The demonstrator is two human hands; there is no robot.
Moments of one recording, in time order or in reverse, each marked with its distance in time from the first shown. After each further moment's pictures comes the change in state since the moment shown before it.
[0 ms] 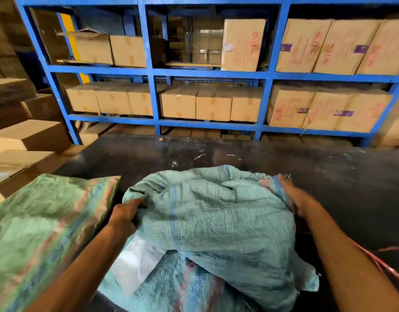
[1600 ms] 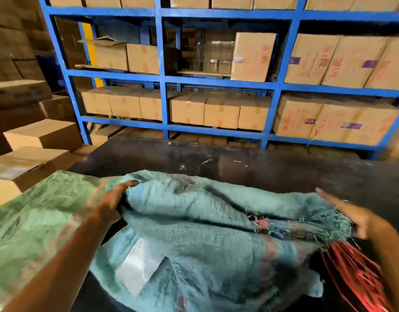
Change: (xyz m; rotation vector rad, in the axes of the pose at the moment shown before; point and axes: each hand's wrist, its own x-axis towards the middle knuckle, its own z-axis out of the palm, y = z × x) left_hand -0.040 0.051 -0.042 0.140 -0.209 0.153; right_hand -0.112 -0.016 -0.053 -0.039 -0.158 -0.095
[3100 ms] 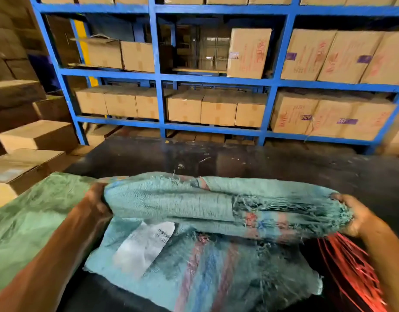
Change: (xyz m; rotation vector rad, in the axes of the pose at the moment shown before) left_hand 0.061 -0.011 -0.045 -0.354 -0.059 -0.210; right_hand 0.047 0.029 -0.029 0.406 0.120 0.077
